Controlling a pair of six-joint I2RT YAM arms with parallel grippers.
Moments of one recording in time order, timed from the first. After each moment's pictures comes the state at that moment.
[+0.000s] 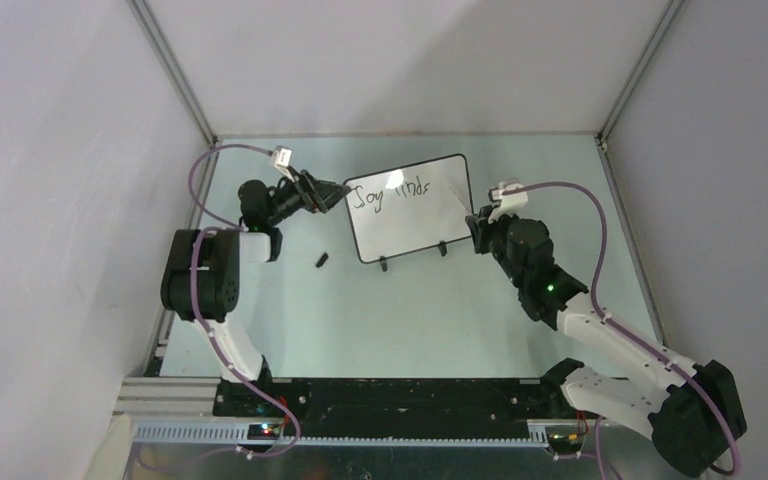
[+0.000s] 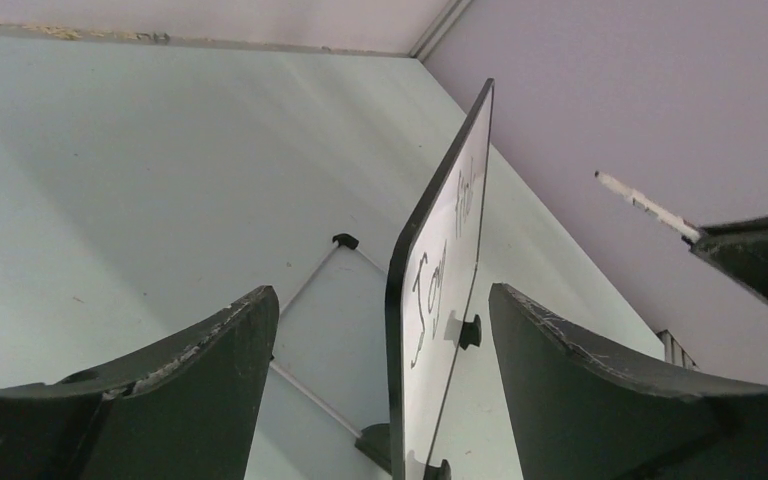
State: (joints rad) left arm -0.03 1.81 0.81 1.07 0.83 -0.67; right arm 0.60 0.99 0.63 0.21 0.24 0.11
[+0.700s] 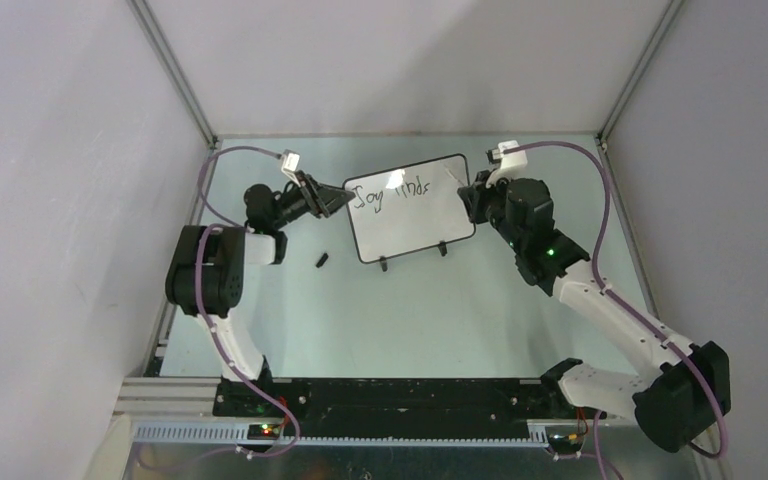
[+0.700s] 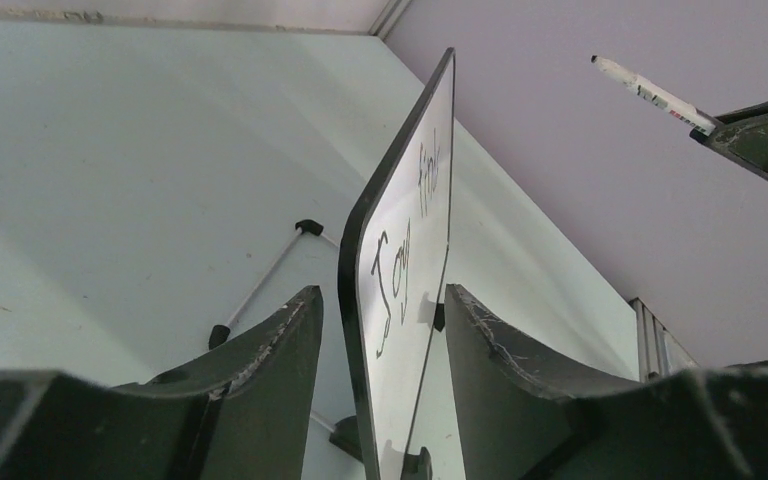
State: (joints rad) left arm -0.06 1.85 0.79 1.17 0.88 -0.71; right arm 0.53 1.14 0.94 0.03 0.13 0.18
